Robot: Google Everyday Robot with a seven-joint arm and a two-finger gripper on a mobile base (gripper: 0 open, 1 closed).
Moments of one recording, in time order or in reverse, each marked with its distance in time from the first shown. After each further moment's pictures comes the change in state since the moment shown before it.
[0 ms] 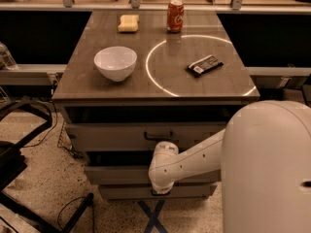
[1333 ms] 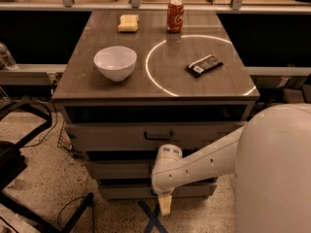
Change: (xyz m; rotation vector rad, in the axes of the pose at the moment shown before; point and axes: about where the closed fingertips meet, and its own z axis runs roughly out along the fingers) arm -0.007 0.004 -0.017 0.045 -0.047 -0.007
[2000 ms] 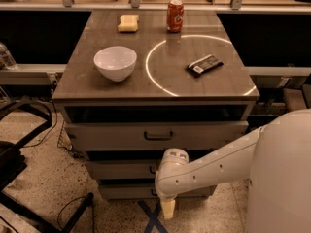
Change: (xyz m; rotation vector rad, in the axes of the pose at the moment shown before) arm 0.007 0.018 -0.011 0.007 -0.025 0.019
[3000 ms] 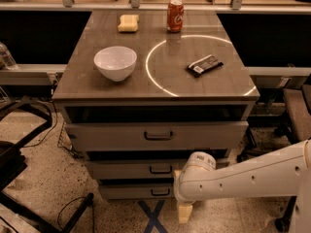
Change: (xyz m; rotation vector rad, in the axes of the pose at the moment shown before) arm 0.053 0.025 -0.031 0.025 -0.013 0.132
